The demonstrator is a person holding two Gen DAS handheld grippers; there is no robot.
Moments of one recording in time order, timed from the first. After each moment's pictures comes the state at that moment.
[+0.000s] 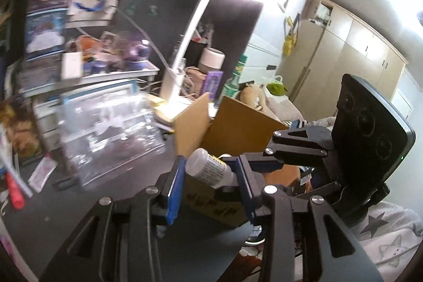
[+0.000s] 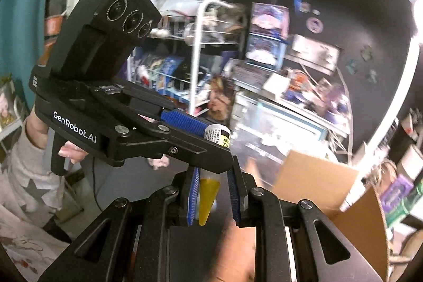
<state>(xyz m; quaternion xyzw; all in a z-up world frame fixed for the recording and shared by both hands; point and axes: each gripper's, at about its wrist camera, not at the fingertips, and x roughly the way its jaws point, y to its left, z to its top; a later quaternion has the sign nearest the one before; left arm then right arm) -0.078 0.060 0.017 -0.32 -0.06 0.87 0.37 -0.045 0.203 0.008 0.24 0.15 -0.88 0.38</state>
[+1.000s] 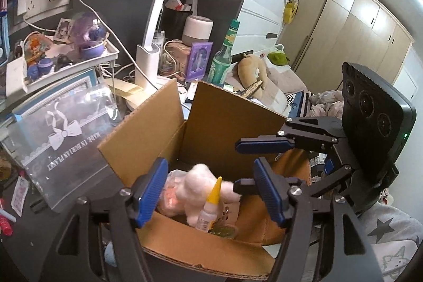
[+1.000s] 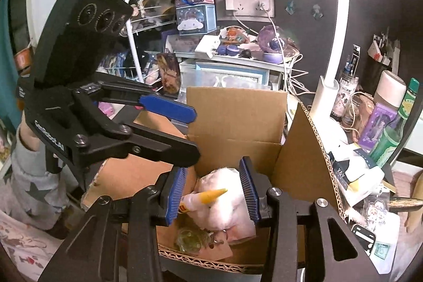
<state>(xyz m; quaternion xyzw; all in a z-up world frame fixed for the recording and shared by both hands) -0.125 0.156 0.004 -0.38 0.00 0.85 0.36 -0.076 0.300 -0.013 0.32 0.08 -0.89 0.32</state>
